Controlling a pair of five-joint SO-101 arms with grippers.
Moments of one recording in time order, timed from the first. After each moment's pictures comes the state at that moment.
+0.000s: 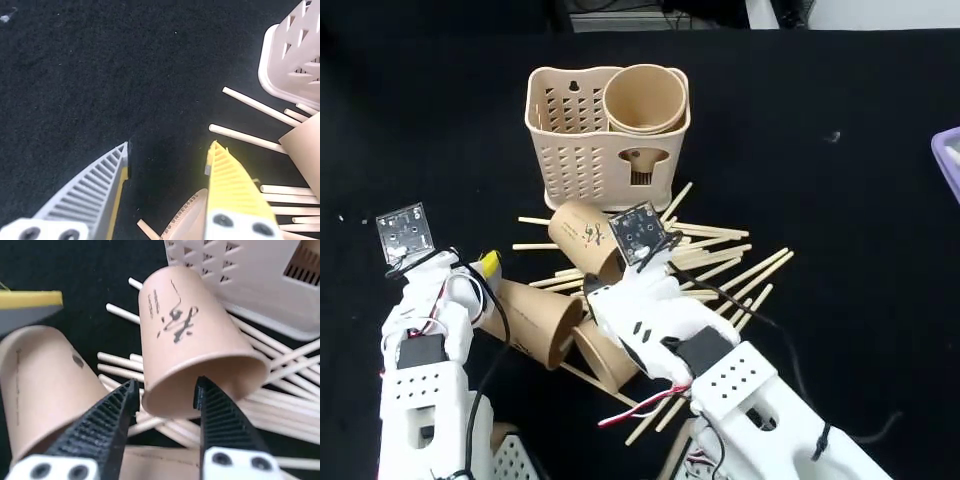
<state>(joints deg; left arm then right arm) -17.2 -67.5 85.7 31.8 7.3 -37.0 -54.5 79.0 25.1 -10.2</state>
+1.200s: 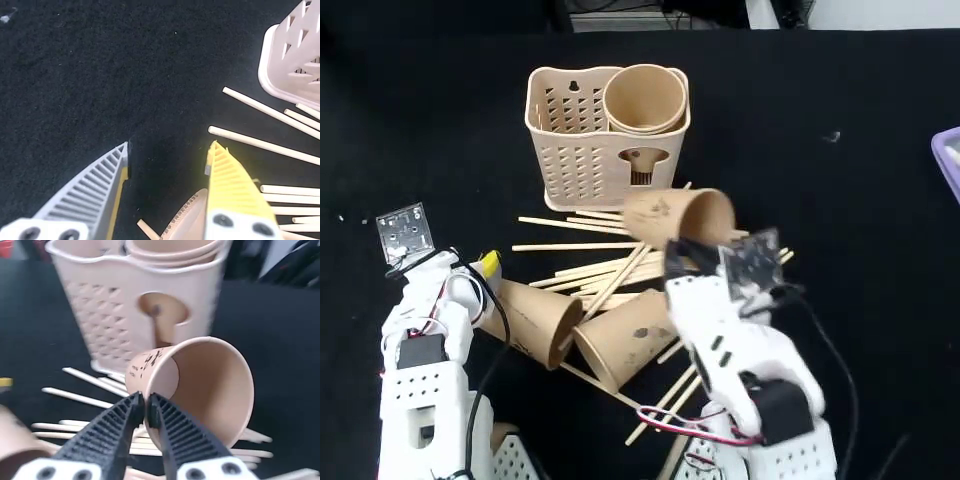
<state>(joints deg) -17.2 -67.5 85.7 31.8 7.3 -13.0 -102.5 79.1 55.9 1.5</state>
